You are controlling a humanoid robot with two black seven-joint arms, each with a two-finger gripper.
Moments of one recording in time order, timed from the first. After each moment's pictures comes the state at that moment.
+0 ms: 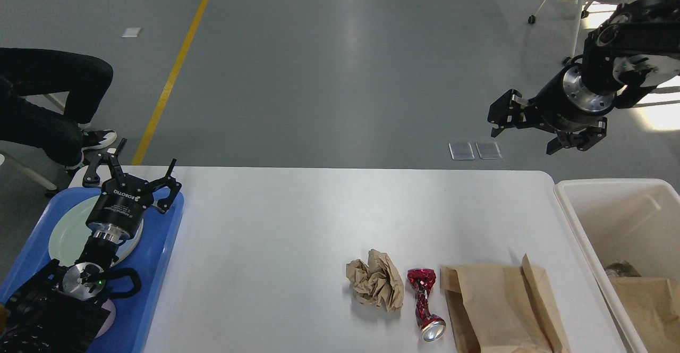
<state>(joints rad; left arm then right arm) -0.53 0.21 -1.26 -0.30 0.02 -0.85 -0.14 2.00 -0.43 -1.08 1.15 0.04 0.60 -0.32</state>
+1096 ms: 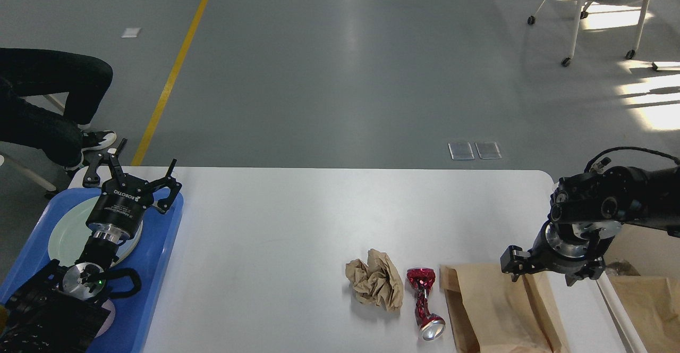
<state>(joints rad) -0.53 0.21 -1.26 -0.30 0.02 -0.85 -0.14 1.46 -0.38 -1.06 1.18 -0.26 0.41 -0.33</state>
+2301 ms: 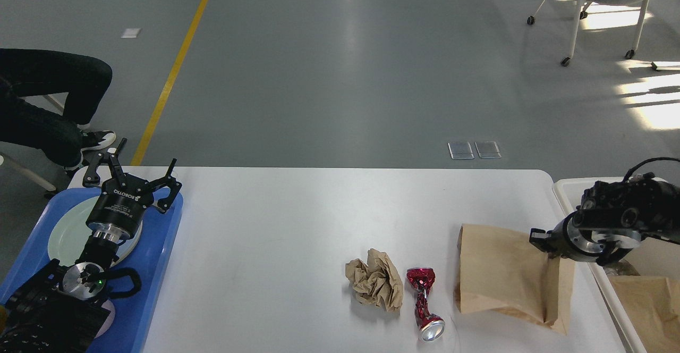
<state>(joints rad) -0.54 0.21 -1.26 -0.30 0.02 -0.85 -0.14 1.39 -0.51 -0.98 1.11 -0.26 0.16 -0.30</state>
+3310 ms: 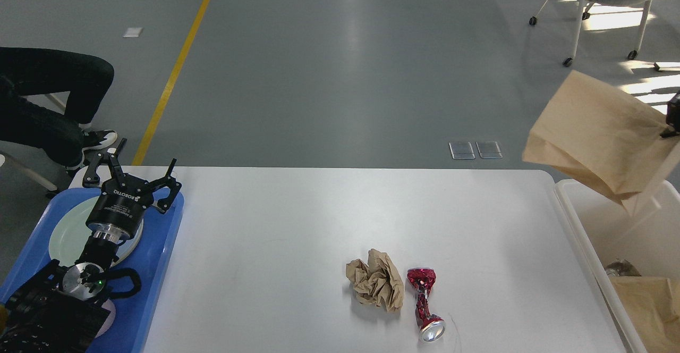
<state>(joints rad) -0.53 0.21 -1.26 -0.30 0.02 -0.85 -0.14 1.64 -0.98 -0.71 0.92 -0.26 0.44 -0.31</state>
